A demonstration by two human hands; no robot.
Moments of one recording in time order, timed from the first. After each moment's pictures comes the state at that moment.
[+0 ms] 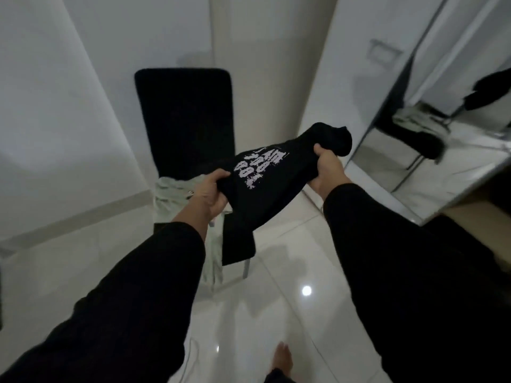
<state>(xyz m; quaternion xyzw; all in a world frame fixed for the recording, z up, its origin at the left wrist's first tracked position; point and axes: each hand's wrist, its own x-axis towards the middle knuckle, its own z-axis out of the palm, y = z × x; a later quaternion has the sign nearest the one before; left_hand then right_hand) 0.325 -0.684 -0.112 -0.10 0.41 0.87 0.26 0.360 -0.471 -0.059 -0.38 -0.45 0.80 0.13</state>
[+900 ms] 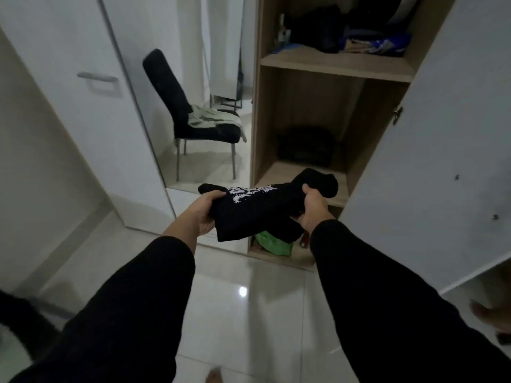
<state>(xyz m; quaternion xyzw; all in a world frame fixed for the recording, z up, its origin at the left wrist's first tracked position) 0.440 -0.215 -0.091 0.11 0.54 0.59 0.60 0.631 -0.100 -0.092 -0.56 -0.23 0.69 0.40</state>
